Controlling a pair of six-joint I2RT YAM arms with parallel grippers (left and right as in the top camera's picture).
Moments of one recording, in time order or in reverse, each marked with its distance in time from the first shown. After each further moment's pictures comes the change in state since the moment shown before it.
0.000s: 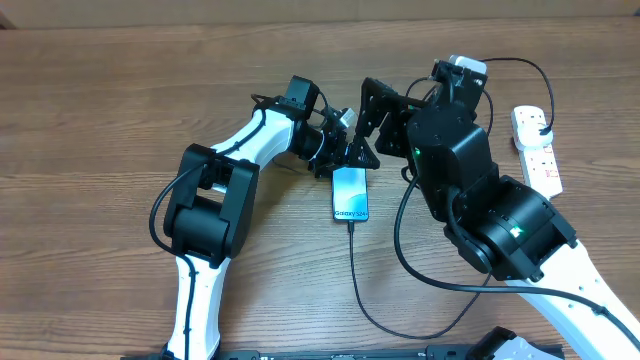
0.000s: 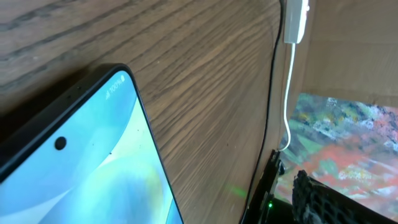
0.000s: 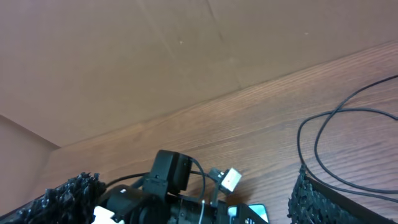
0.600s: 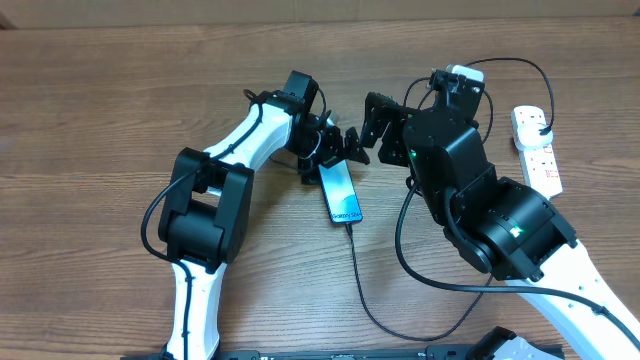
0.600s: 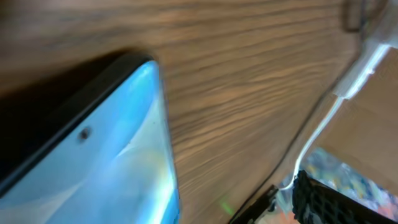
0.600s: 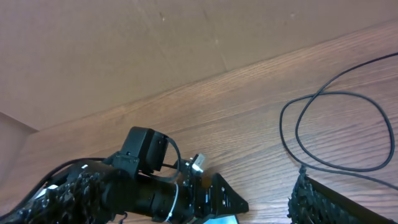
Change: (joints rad) left arm 0.000 -0.042 0.033 -0.175 -0.237 -0.315; right arm 0.000 0.000 0.000 -0.091 -0.005 0.008
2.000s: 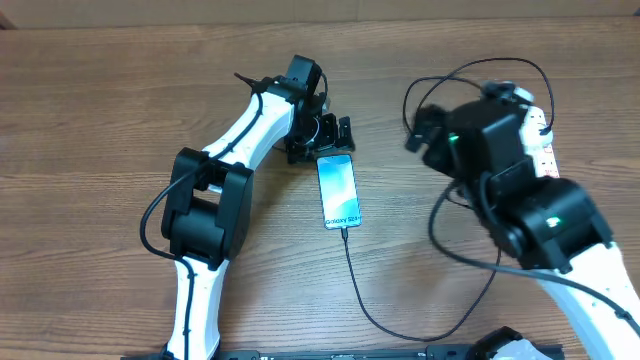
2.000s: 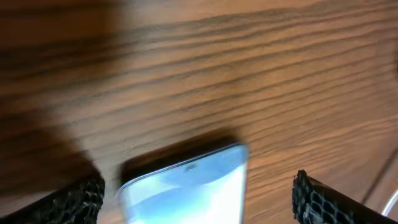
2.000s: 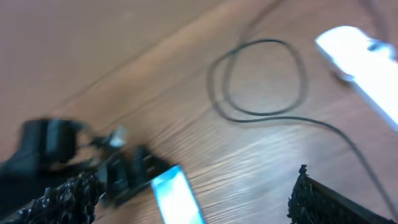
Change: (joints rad) left arm 0.001 0.023 0.139 -0.048 -0.305 0.078; right arm -0.210 -0.039 0.000 -0.264 -0.101 0.132
